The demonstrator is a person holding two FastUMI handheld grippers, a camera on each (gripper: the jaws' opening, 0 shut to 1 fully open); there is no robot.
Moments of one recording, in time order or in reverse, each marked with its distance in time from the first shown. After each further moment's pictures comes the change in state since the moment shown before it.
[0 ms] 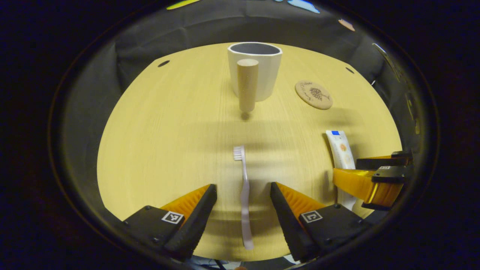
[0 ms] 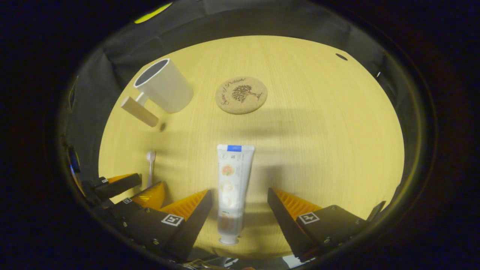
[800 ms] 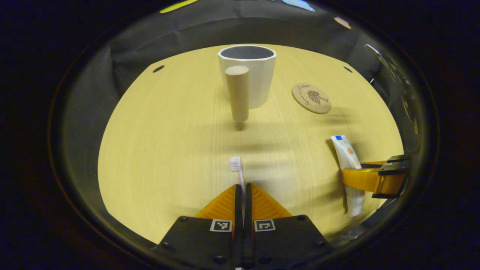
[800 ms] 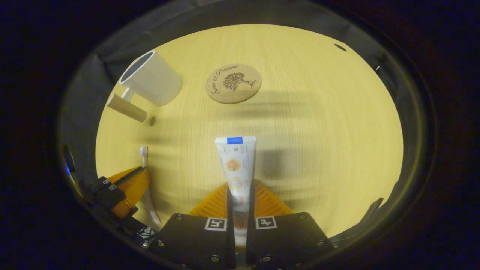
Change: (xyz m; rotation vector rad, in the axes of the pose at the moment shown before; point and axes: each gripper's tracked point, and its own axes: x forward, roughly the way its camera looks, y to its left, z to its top) left arm 0.006 -0.008 0.018 0.035 -0.026 -0.003; right arm 0.002 -0.008 -0.006 0.028 0.110 -0.021
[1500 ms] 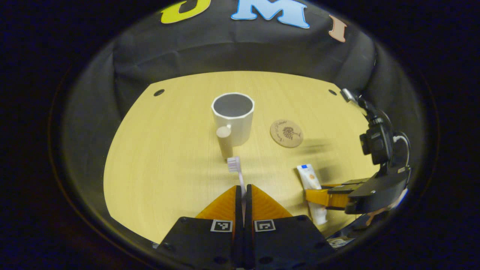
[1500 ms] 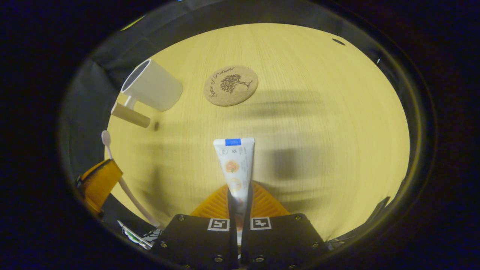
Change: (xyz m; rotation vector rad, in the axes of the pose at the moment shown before) left arm -0.097 -0.025 0.080 -0.026 -0.198 -0.078; right arm 0.000 -0.001 0.001 0.037 -0.010 0.081
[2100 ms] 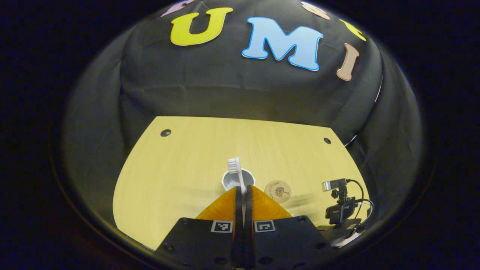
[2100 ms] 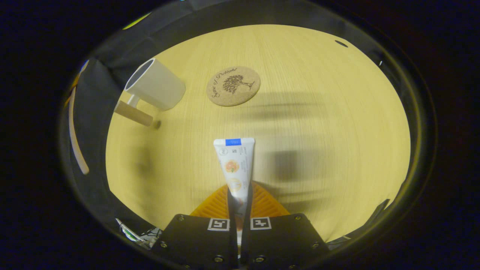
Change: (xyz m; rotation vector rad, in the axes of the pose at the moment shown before) left arm -0.041 0.020 0.170 -0.036 -0.224 -0.027; right arm 0.000 -0.001 0.001 -0.024 -0.018 0.011
